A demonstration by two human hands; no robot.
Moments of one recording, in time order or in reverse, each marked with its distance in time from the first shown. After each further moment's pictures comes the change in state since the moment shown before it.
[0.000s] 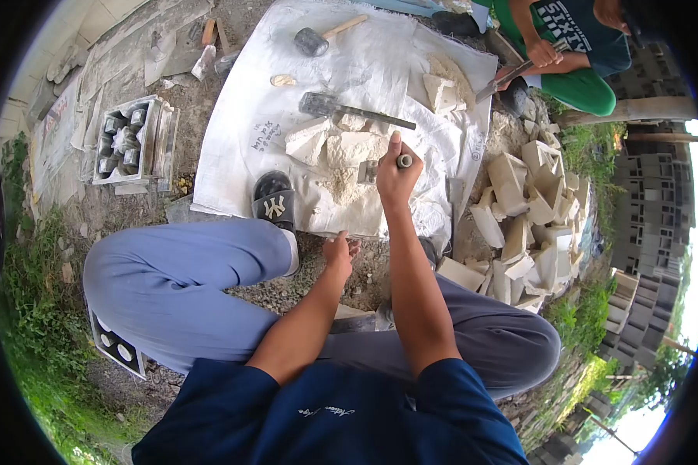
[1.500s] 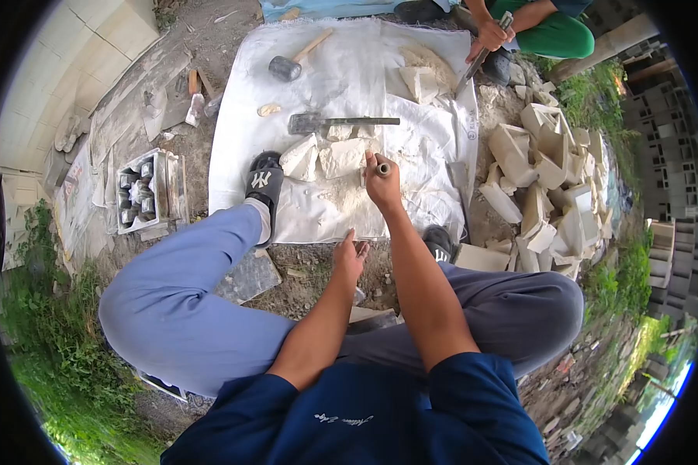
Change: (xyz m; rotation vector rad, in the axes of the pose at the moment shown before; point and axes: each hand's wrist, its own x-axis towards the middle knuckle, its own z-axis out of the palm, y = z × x) left_hand -0.005 0.013 0.007 -0.009 -0.063 -0.015; right_hand -0.009 0.069 -0.022 0.039 -0.124 0.140
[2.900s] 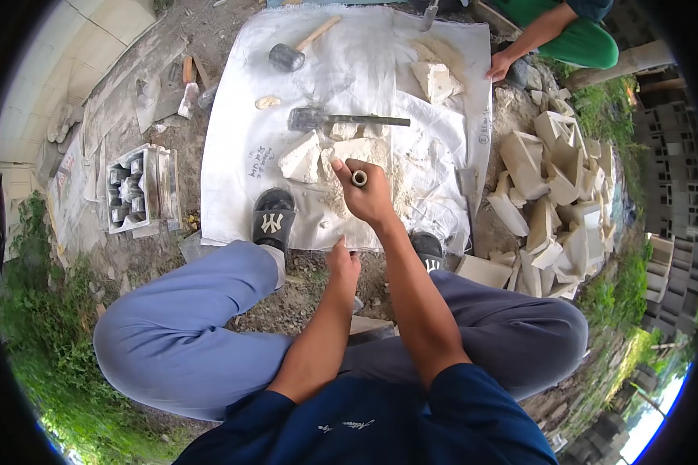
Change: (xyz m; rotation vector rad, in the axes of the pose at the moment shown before) left_hand 0.019 0.008 0.010 -0.265 0.102 0.137; right_hand -0.005 -0.066 0.025 -0.226 -0.260 -0.030
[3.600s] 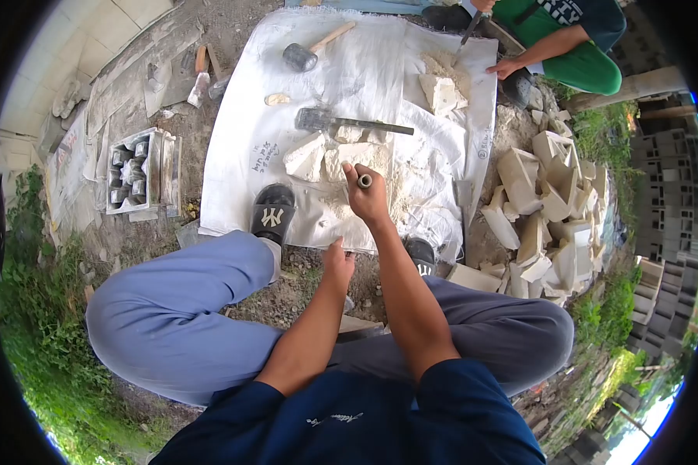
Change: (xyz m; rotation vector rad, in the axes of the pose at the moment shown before) left_hand 0.017 -0.008 -0.010 -0.049 -0.039 -0.059; right_hand 0.007 0.051 0.023 0.036 0.148 -0.058
